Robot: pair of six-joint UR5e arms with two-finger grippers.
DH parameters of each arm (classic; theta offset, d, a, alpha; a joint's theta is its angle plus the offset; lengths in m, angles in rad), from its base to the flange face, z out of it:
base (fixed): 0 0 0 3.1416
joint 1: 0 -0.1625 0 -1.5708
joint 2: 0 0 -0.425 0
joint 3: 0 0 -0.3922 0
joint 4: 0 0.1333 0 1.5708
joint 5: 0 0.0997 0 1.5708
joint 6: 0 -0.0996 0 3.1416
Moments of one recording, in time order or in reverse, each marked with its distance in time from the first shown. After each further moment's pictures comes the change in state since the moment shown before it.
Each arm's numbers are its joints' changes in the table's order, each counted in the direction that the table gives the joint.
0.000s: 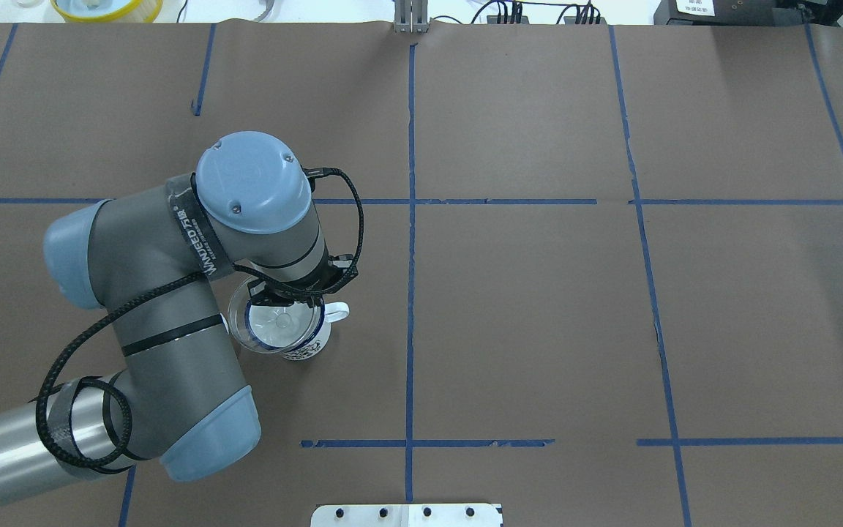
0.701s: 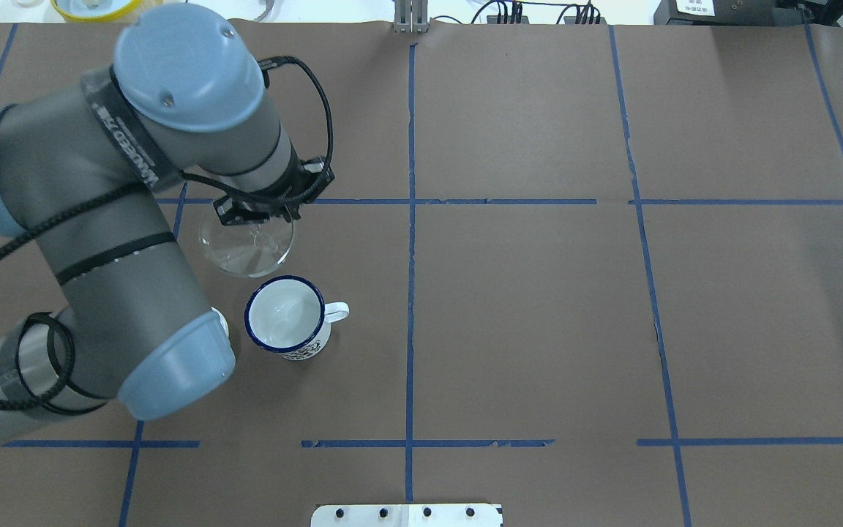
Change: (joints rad) left arm 0.165 -0.052 -0.053 0.018 0.065 0.081; right arm 0.000 0.000 0.000 0.000 0.000 0.000
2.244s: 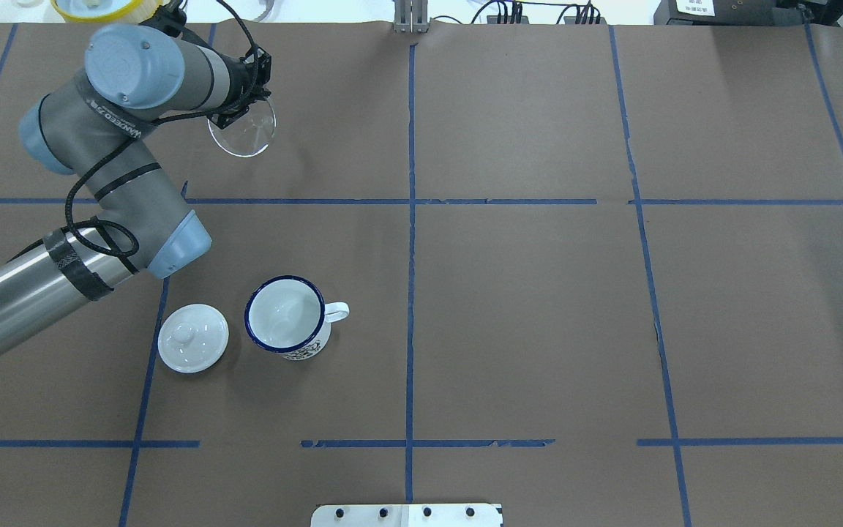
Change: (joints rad) left arm 0.135 0.105 0.574 -1.002 0.203 0.344; right arm 0.000 0.000 0.000 0.000 0.000 0.000
